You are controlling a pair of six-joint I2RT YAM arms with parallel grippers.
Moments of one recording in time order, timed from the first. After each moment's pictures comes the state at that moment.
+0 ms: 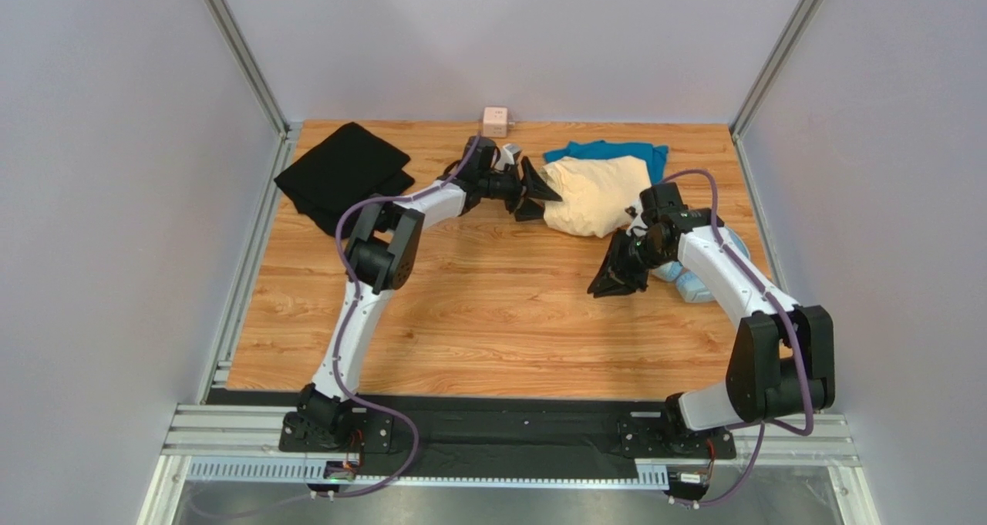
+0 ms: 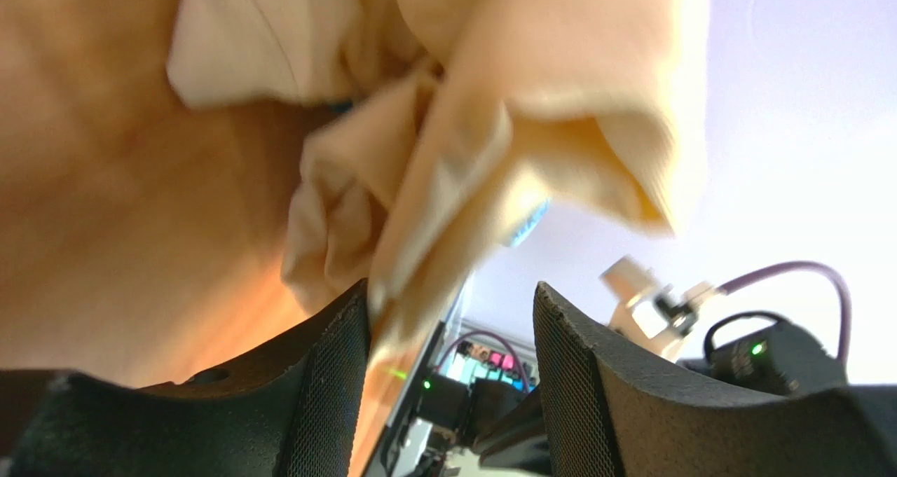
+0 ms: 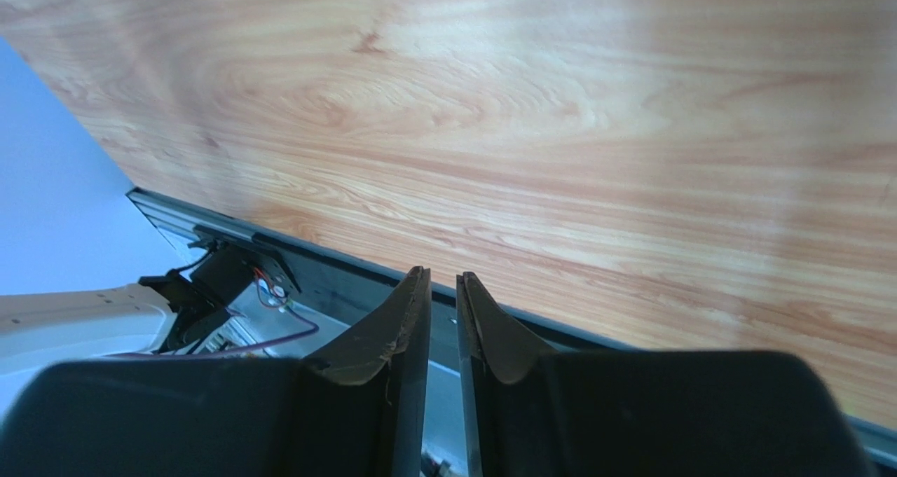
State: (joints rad) left arm -0.48 2.53 1.91 0.11 0.90 -1.22; right arm 0.17 1.43 1.01 -0.87 -0.49 0.54
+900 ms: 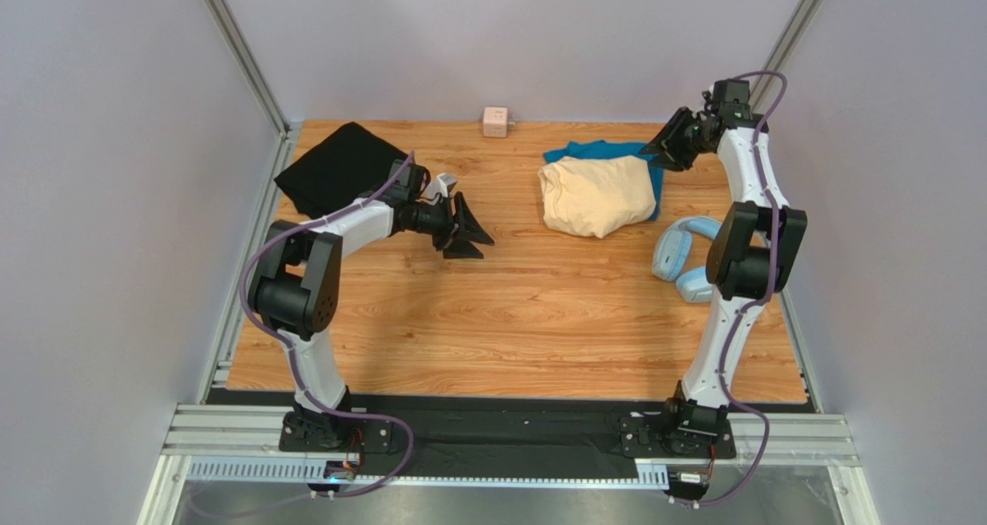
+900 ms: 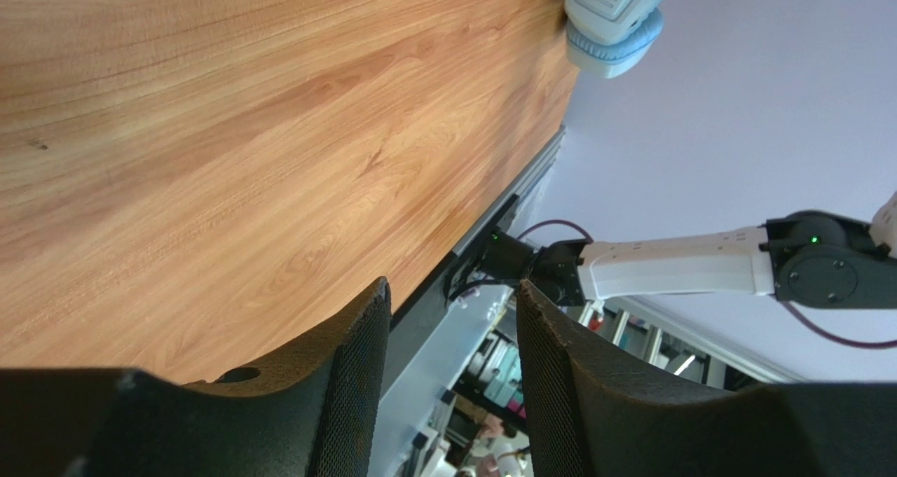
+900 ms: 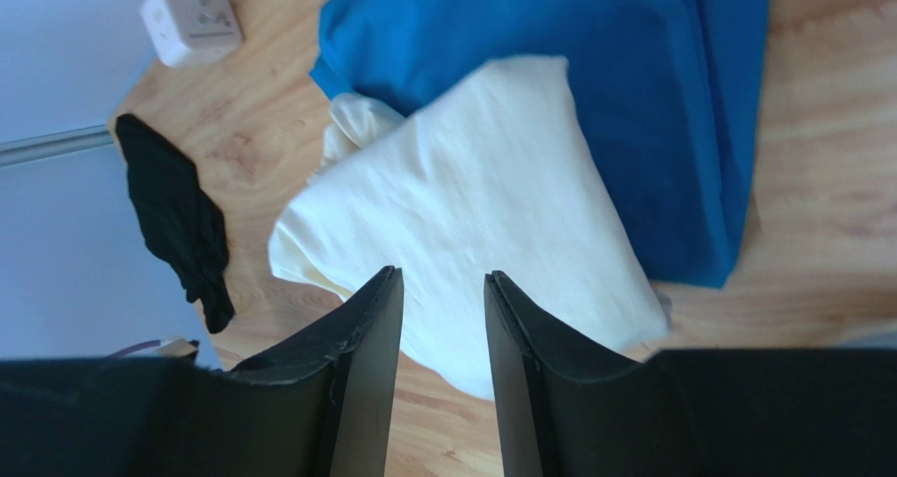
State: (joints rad) left arm -0.31 1.87 1.20 -0.26 0.91 -0.82; right arm -0.17 2.16 2.01 -0.77 -0.48 0.54
